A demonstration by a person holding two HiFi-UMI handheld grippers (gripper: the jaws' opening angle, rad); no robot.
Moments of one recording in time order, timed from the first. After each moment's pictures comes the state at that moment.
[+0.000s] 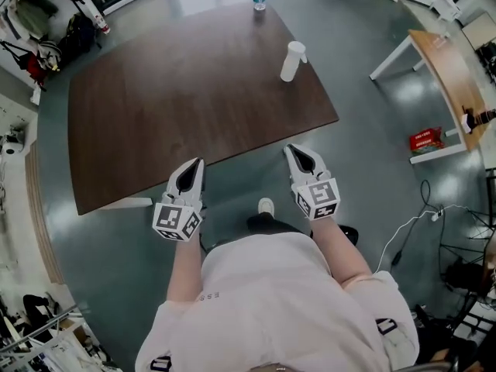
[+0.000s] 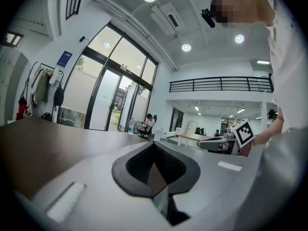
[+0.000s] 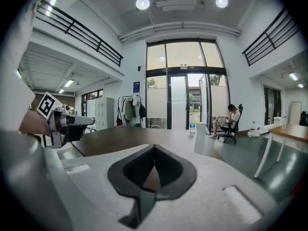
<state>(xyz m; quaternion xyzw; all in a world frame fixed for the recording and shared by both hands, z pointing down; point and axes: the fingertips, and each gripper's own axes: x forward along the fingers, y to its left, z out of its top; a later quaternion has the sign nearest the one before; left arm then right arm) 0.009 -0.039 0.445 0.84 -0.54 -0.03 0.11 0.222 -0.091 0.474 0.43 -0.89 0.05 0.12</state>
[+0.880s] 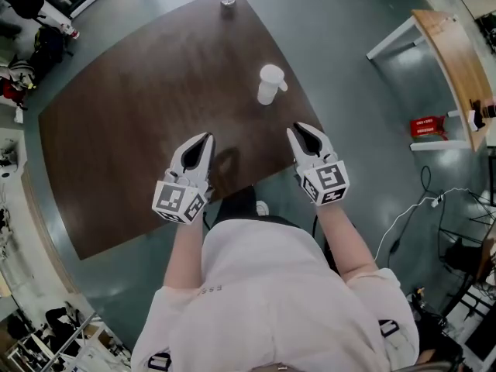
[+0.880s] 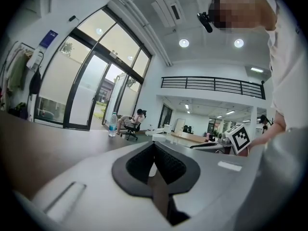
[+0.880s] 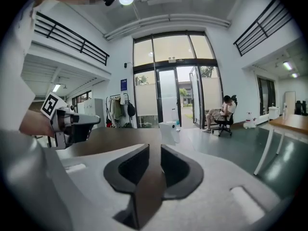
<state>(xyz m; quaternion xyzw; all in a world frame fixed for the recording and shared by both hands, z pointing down) 0.141 -0.375 0.457 0.88 -0.46 -0.02 0.14 0.328 -0.396 0.505 0.46 -0.87 0.10 0.12</state>
